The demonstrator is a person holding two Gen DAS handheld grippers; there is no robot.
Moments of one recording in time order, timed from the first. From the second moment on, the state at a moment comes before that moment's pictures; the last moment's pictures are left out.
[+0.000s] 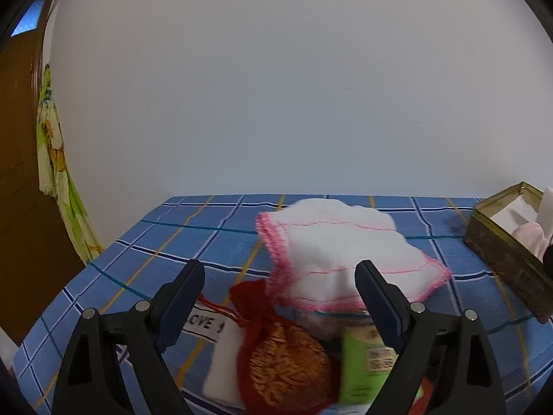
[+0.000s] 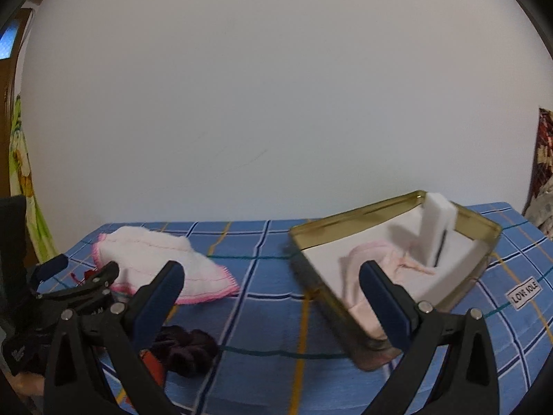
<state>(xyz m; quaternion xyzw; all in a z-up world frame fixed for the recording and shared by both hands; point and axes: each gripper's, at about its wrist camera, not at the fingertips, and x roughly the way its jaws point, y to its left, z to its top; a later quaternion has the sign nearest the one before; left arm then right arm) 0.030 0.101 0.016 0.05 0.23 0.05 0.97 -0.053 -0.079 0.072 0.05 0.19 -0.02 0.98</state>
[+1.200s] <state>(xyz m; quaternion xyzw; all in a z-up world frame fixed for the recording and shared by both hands) 0.076 0.144 0.042 -0.08 0.25 -0.02 0.97 -0.015 -0.044 0.044 0.00 0.32 0.12 0.94</state>
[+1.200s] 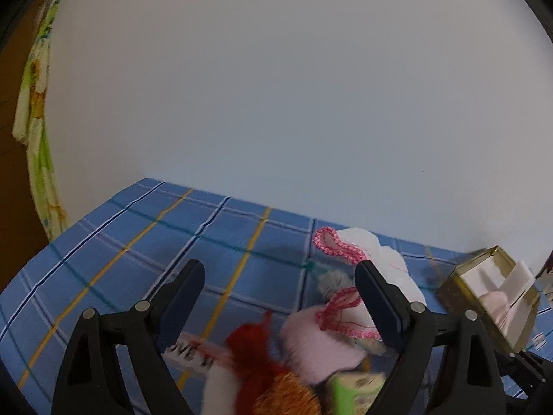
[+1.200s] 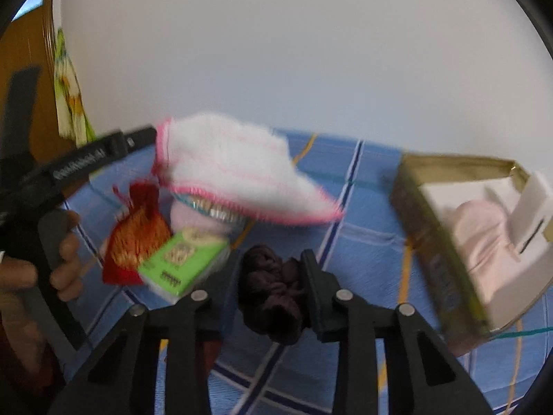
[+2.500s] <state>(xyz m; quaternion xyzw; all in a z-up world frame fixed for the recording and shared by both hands) 0.137 0.019 0.001 0.09 0.38 0.02 0.92 -0.027 -0.115 0.066 0.04 0.28 0.07 0.96</state>
